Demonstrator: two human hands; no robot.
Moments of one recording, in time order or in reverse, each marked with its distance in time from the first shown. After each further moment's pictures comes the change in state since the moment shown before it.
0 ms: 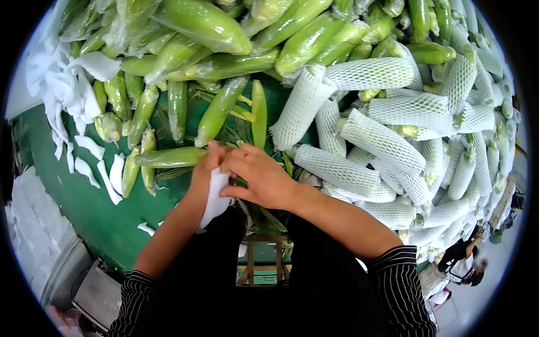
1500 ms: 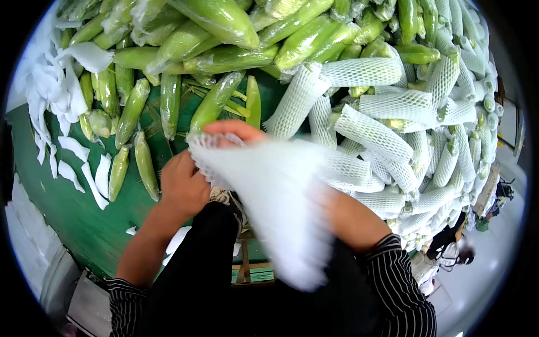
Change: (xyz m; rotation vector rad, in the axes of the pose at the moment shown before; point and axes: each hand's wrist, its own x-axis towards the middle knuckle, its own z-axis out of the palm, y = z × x) left_hand -0.035 0.041 -0.041 1.402 0.092 1.279; right_hand 0.026 -0.034 0.008 0.889 0.211 0.604
